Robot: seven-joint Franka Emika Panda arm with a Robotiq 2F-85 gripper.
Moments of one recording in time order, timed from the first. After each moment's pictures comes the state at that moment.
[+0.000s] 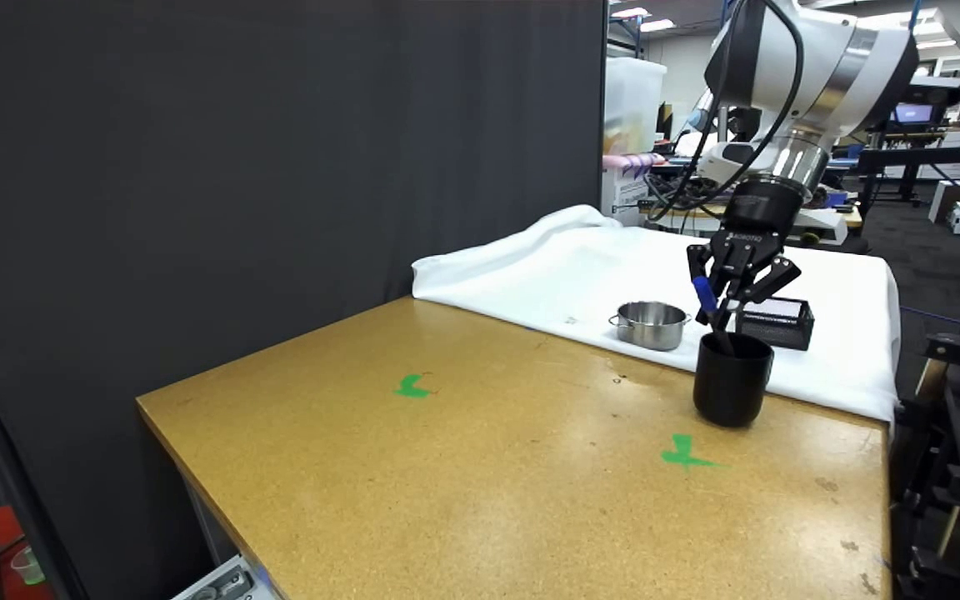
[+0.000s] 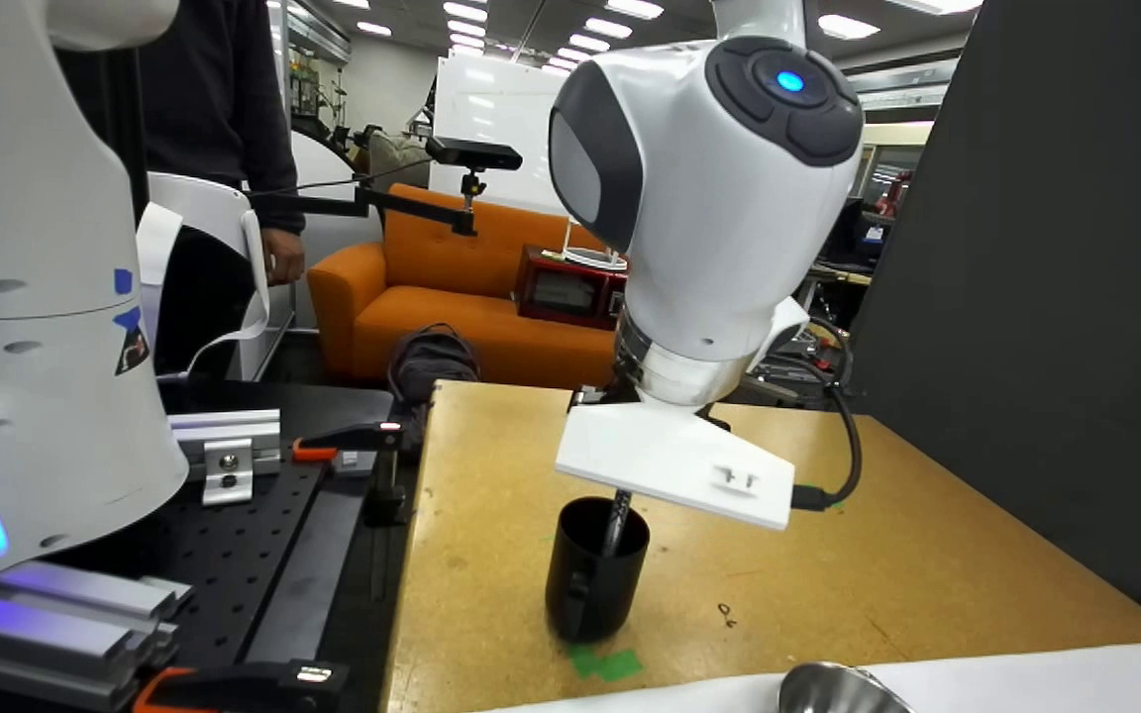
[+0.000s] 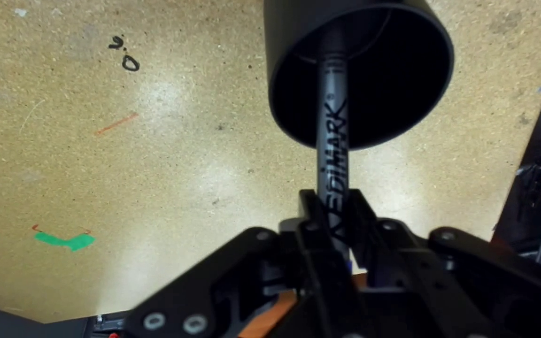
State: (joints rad) arm -0.03 0.21 -0.09 -2.60 1.21 2.54 -2.47
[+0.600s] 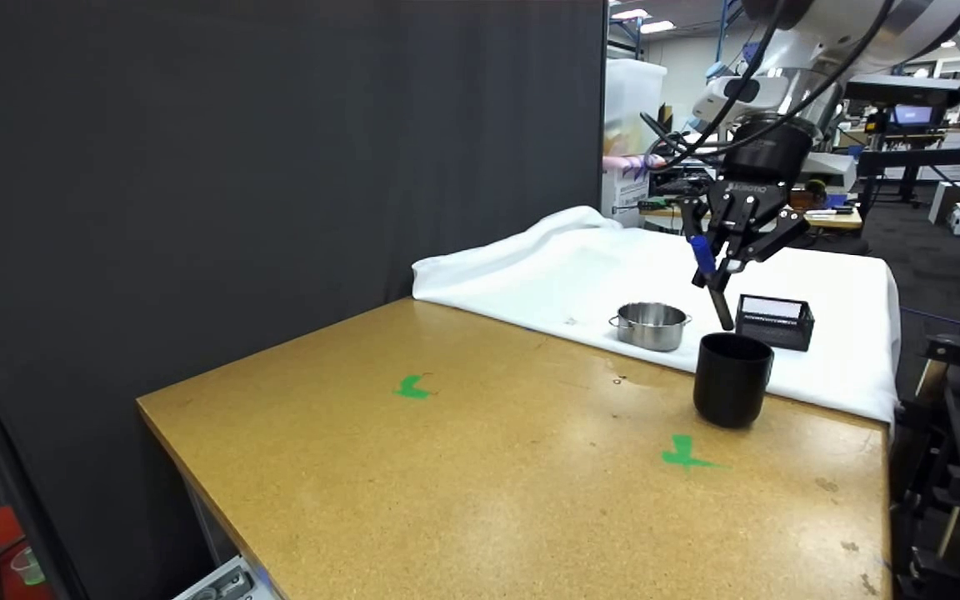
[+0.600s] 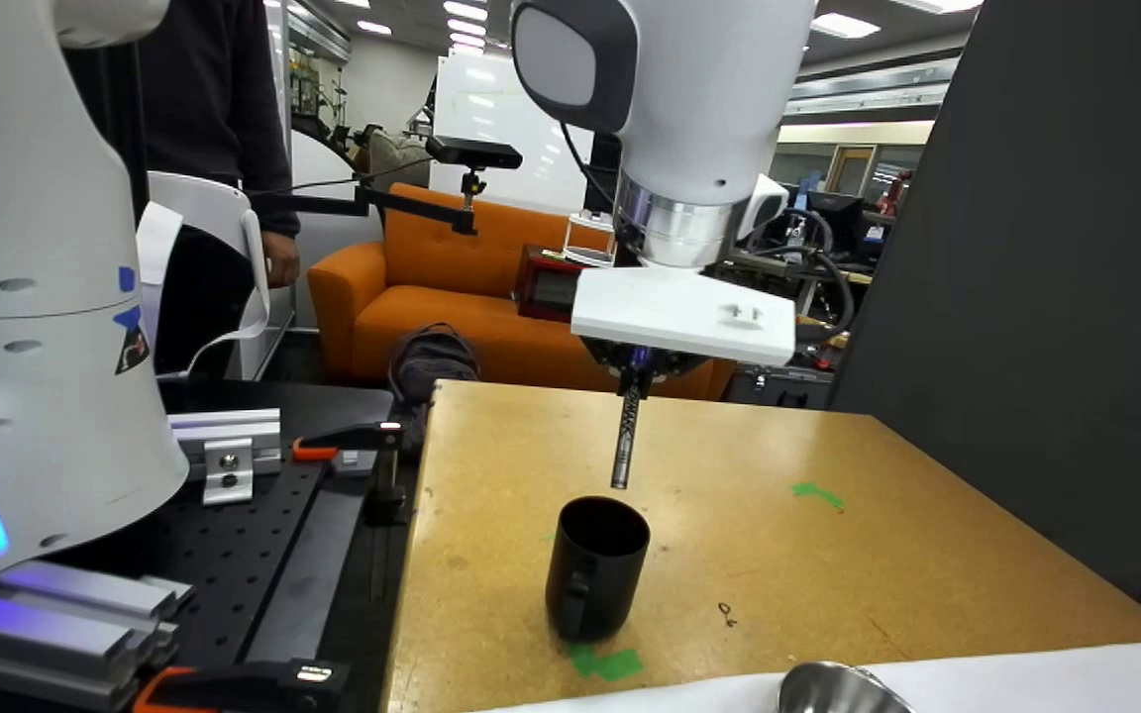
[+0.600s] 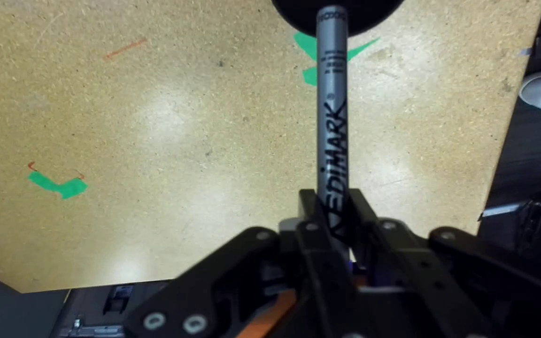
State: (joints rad) arm 0.04 -0.03 0.01 -2.70 1.02 2.64 -2.21
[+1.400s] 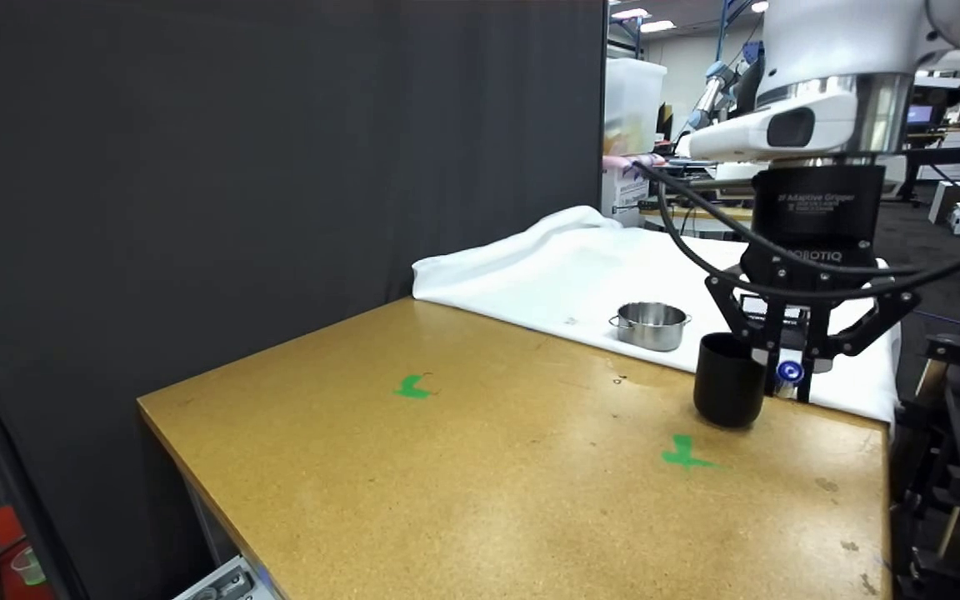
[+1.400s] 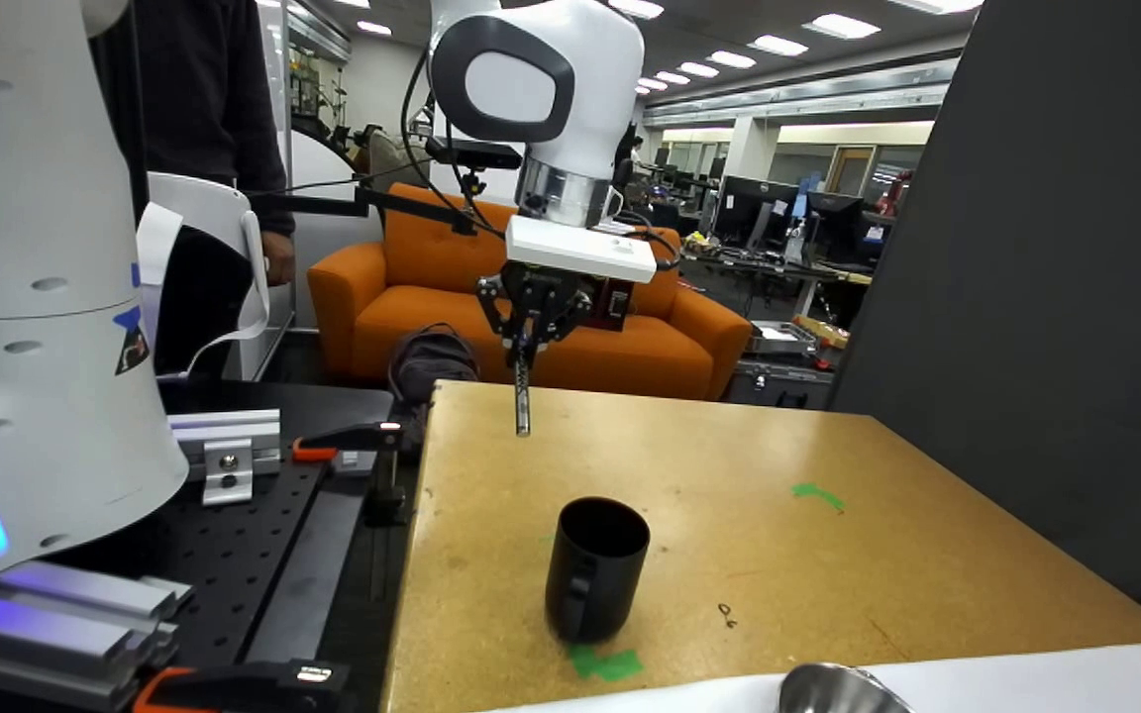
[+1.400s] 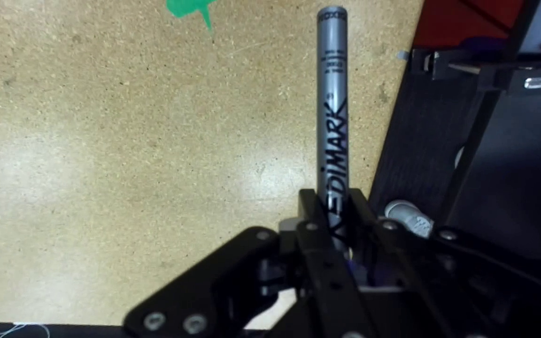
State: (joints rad) arm 0.26 0.00 0.25 -2.77 0.42 2.76 -1.57
